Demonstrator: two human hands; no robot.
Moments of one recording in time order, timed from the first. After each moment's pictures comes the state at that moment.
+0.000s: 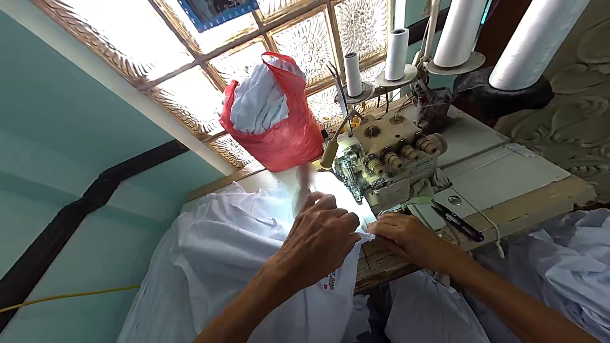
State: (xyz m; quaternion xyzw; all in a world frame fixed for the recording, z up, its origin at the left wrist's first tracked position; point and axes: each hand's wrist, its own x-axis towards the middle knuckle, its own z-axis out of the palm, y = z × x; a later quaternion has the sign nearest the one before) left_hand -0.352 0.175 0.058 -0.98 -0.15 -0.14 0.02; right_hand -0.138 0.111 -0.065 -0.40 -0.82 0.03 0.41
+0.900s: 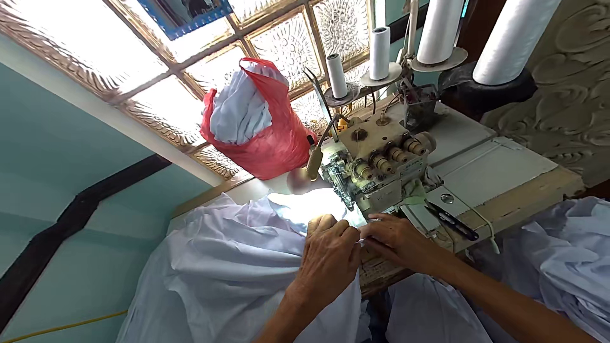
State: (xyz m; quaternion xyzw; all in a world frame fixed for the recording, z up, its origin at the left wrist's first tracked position) left_hand -0.333 0.165 0.003 -0.95 -0.23 -0.21 0.02; right_hand -0.143 0.116 -0.071 -0.41 -0.78 0.06 0.46
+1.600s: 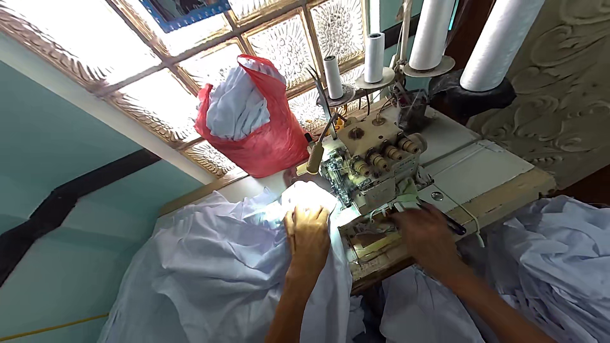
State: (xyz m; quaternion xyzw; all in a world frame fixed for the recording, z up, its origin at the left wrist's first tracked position) left_hand -0.341 0.192 -0.037 -0.89 -0.39 -0.22 0.11; right_hand -0.131 0.074 -0.093 -0.70 -0.62 -0.11 0.33
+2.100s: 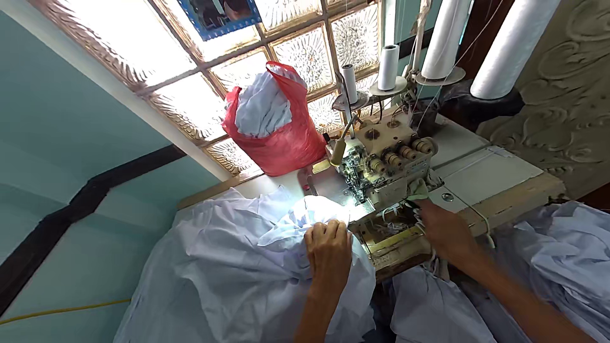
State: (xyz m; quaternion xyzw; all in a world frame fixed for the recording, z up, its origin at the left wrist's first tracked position) left_hand -0.357 0.151 -0.052 -0.86 -0.39 -0.29 0.14; right_hand -0.131 0.071 -0.044 -0.76 -0.58 0.10 0.26
